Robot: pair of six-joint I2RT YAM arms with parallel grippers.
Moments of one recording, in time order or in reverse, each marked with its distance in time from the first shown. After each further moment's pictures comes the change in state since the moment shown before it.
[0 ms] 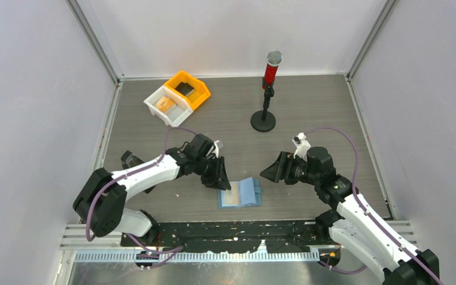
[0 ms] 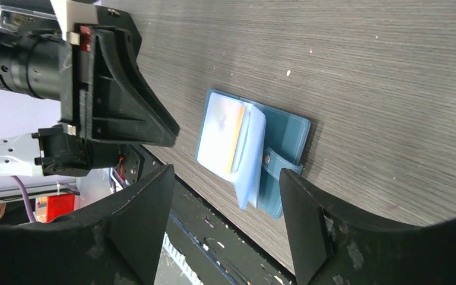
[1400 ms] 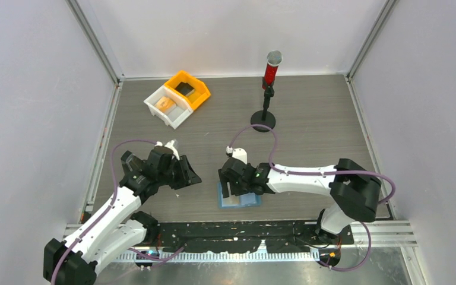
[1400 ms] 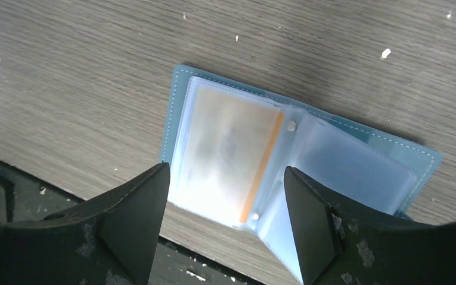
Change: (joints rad) left arm 0.190 -0.572 -0.260 -0.134 -0.271 -0.031; right arm 0.687 0.848 0.458 -0.088 0.642 0.124
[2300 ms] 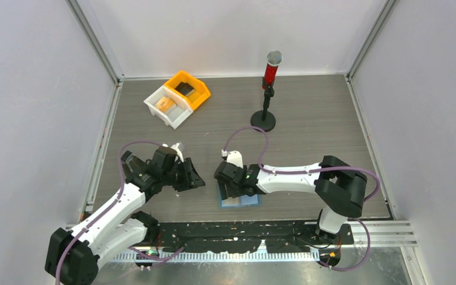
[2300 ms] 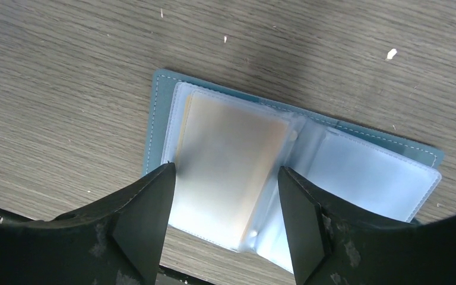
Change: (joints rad) left arm 0.005 0.069 -0.044 0.078 0.080 0.002; right arm 0.030 0.135 0.069 -0.049 0.076 0.013
